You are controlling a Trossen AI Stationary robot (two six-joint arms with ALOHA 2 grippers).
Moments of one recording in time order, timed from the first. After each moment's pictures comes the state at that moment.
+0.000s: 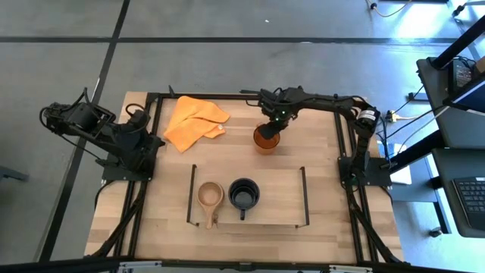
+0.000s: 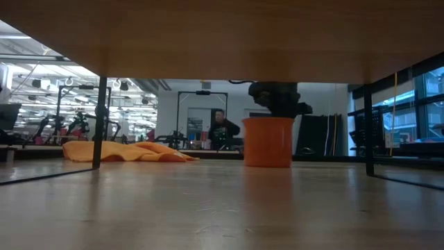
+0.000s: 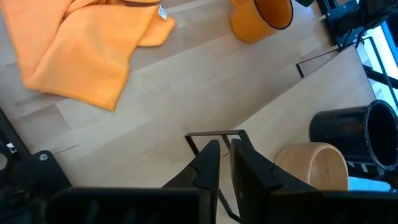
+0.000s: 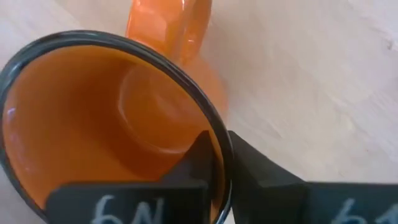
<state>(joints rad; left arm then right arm) -0.36 0.82 1.31 -1.47 -0.41 -1.42 -0.48 1.90 1.44 -0.99 -0.14 0.38</state>
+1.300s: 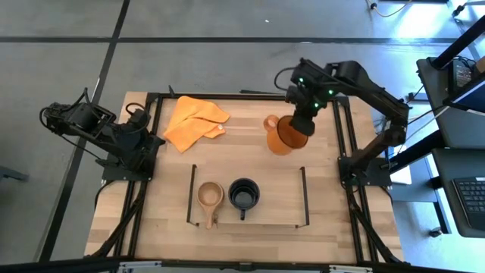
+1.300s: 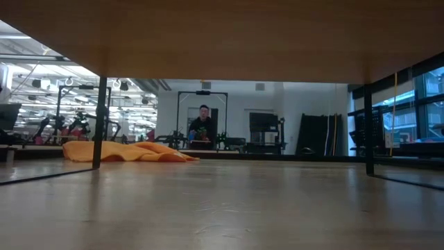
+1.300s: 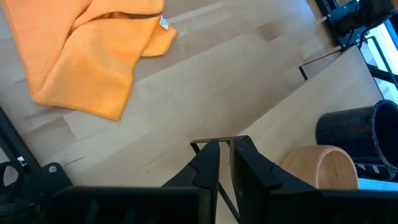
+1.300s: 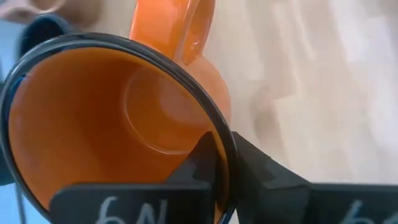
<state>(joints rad) -0.36 0.83 1.31 -1.47 -0.44 -1.38 -0.37 1.60 2.02 -1.57 -0.32 0.00</state>
